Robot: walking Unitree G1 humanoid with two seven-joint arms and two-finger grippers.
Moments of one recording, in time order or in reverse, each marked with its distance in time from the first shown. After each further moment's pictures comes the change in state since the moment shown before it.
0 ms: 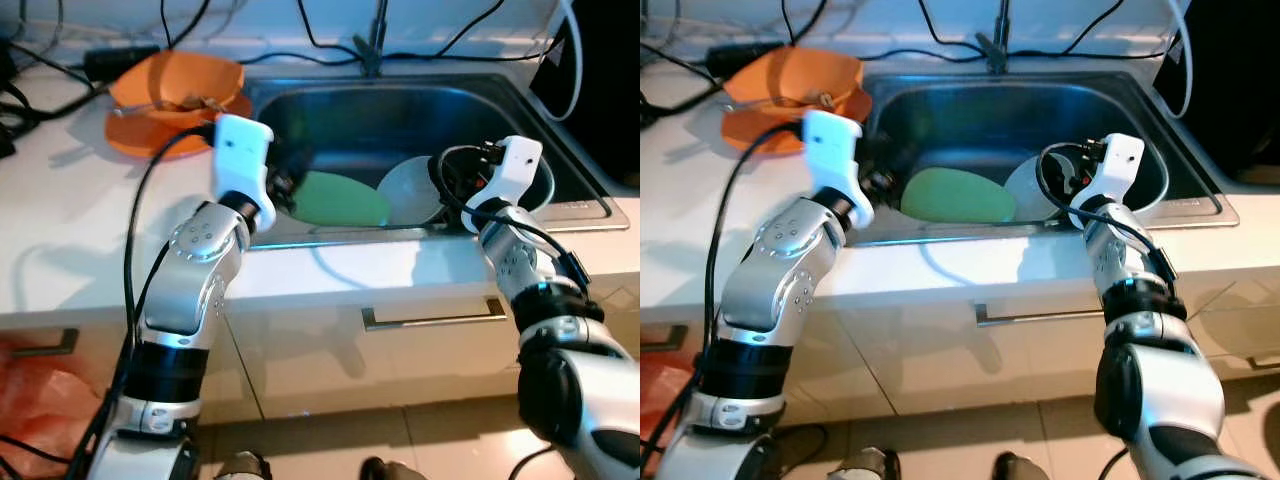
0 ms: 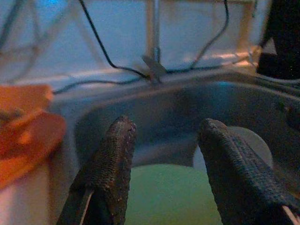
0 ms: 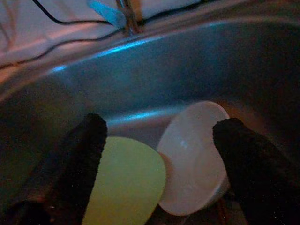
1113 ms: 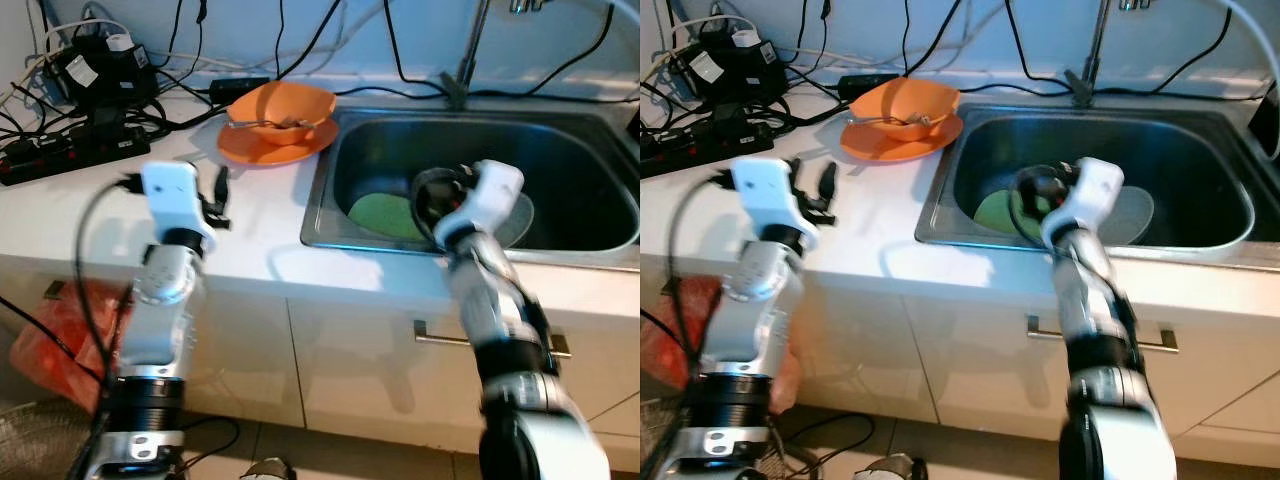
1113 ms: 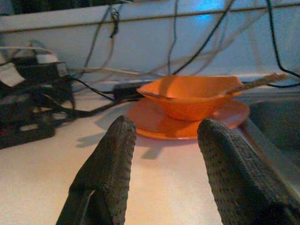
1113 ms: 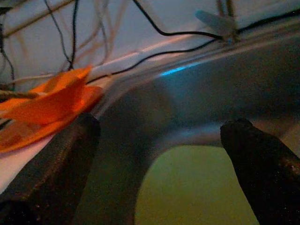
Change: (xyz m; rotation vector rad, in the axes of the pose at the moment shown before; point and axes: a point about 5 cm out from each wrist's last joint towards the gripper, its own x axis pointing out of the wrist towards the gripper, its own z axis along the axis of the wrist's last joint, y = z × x) left arm -0.033 0.048 -0.048 0.027 0.012 0.331; right arm -0.025 0.028 -0.037 0.040 -0.091 -0.055
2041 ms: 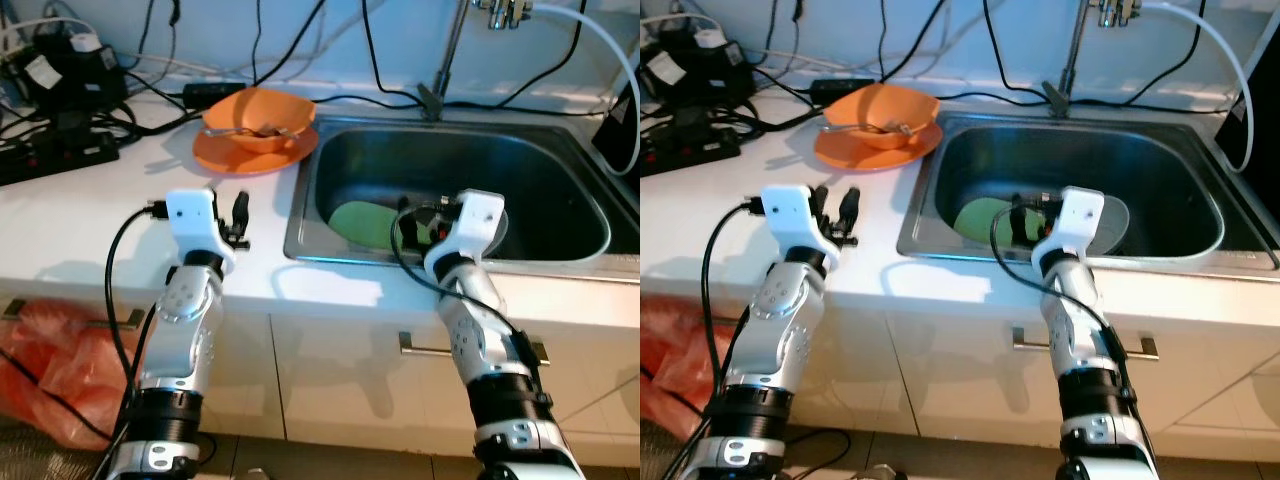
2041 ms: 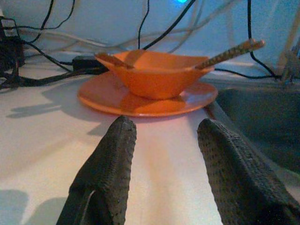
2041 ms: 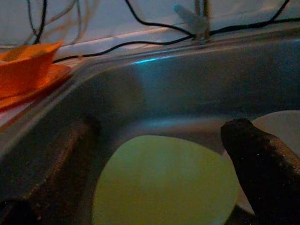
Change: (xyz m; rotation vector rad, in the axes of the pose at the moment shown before) left arm -0.008 -0.013 -0.026 -0.089 0.054 -0.031; right arm -0.019 0.010 -0.020 -0.144 0.031 -0.042
